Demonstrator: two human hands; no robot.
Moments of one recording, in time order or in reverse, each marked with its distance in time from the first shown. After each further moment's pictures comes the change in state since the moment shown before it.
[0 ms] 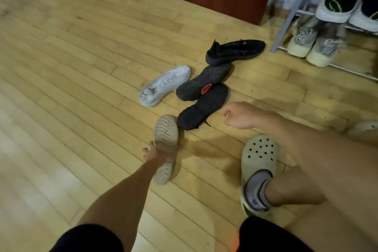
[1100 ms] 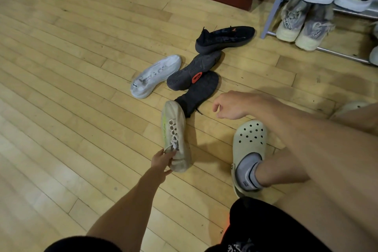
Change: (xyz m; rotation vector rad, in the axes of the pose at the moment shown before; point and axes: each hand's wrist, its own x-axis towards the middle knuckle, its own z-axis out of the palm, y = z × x) left_hand -0.030 -0.033 0.050 -0.666 -0.226 -0.154; right_hand -0.029 0.000 -0.007 -0.137 -0.121 -0.126
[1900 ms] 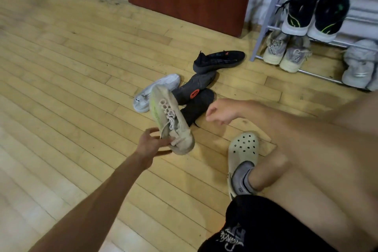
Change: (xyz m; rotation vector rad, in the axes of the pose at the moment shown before) left_hand -0.092 0.097 -0.024 -0.003 -0.218 0.428; right_hand -0.013 -0.013 -0.016 0.230 -0.001 0.023
